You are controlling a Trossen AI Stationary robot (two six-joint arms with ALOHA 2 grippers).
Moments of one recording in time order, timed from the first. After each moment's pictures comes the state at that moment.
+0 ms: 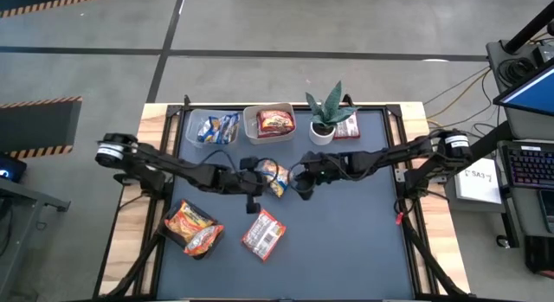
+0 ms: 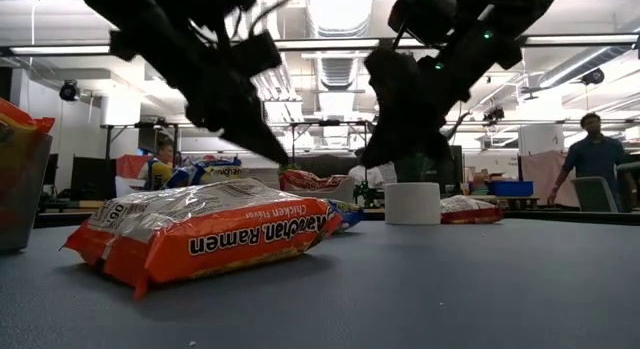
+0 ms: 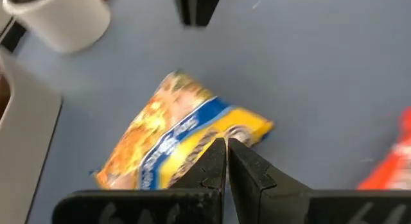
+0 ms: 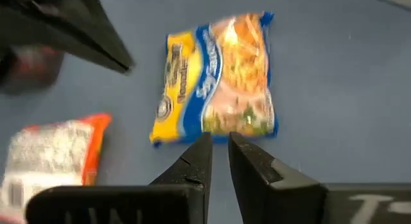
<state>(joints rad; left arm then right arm) -0.12 1.55 0.79 0.02 -0.29 -0.01 -0.02 1.58 0.85 -0.01 0.08 0.60</state>
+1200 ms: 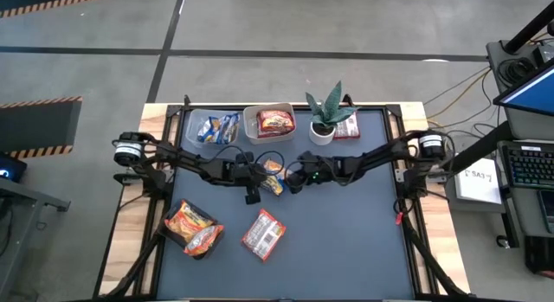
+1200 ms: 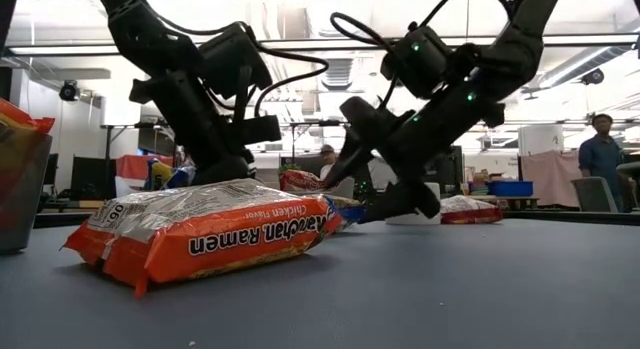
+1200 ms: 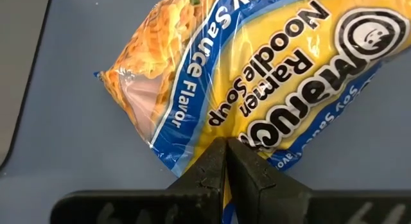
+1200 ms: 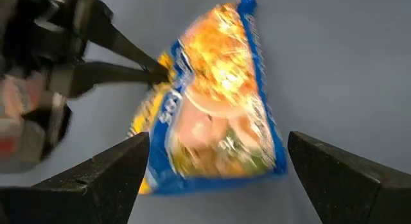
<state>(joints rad) 0.02 1.73 0.76 -0.05 -0.27 -0.07 -0.07 1.80 0.76 0.41 0.07 0.88</state>
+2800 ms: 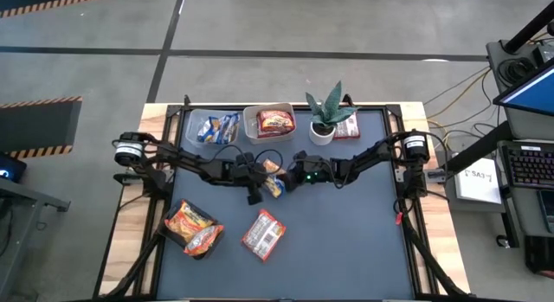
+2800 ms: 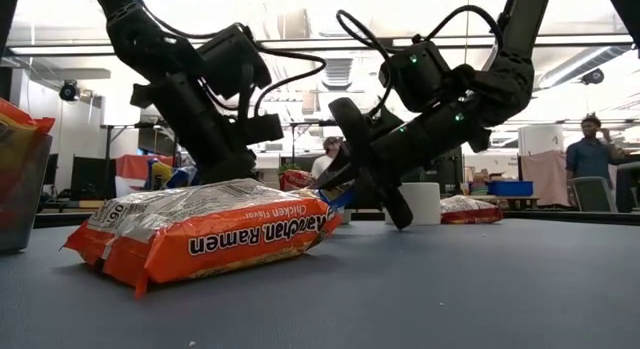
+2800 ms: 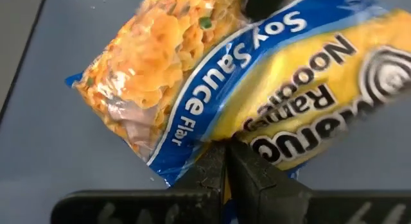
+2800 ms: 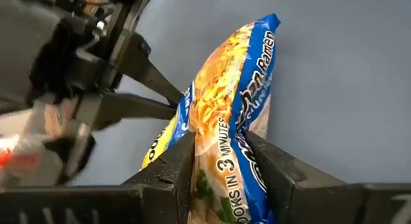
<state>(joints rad) 0.01 1.71 0.75 0.04 -0.24 -0.11 -0.08 1.93 0.76 0.74 0.05 0.85</state>
